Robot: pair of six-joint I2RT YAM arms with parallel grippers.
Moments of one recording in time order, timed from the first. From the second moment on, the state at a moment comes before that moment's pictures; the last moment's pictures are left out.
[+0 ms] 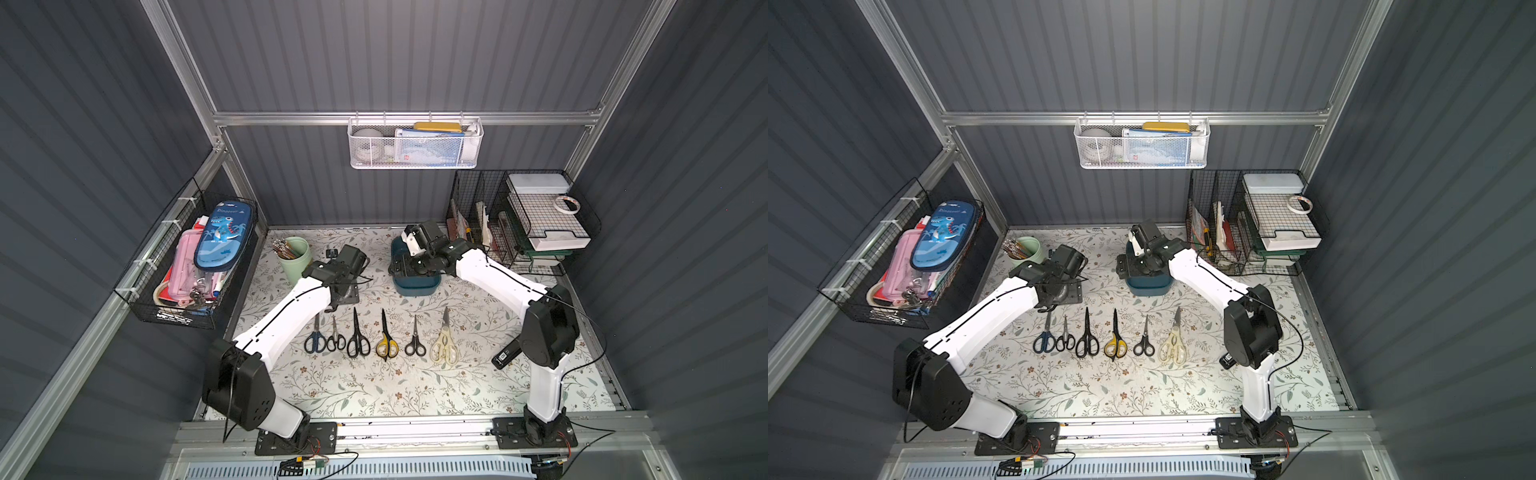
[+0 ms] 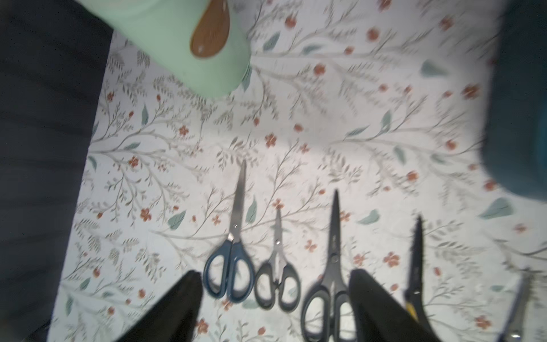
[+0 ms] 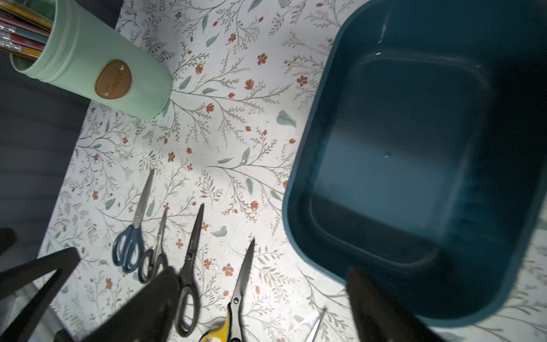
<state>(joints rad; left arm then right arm) -0.50 1.49 1.30 -0.94 -0.41 -0.51 0.61 1.93 1.70 -0.65 -0.13 0.38</state>
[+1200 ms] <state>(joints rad) -0.31 1.41 0.78 0.30 -0.31 0.09 0.21 1.20 0.62 0.00 0.41 0.19</state>
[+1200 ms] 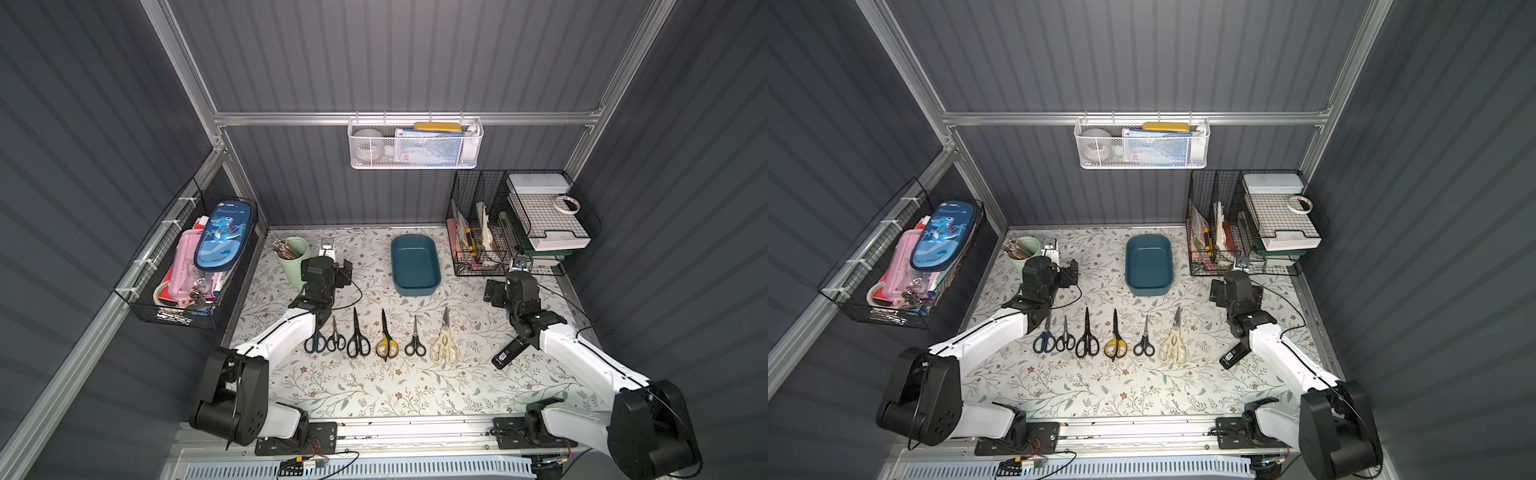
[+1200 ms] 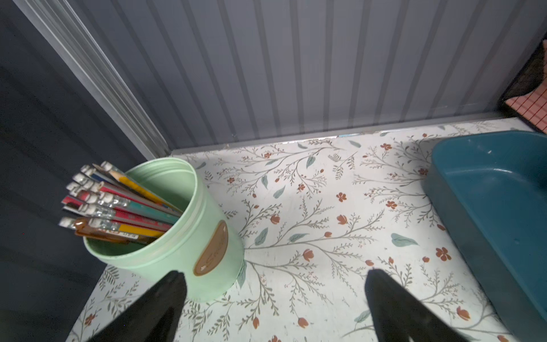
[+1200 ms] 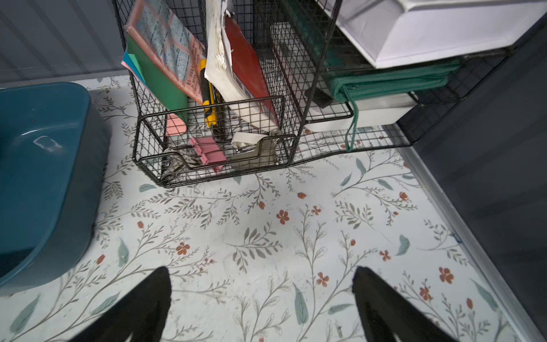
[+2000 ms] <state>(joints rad) -0.07 1.65 0.46 1.03 0.05 0.12 0.01 1.55 0.35 0.82 0.16 0.12</state>
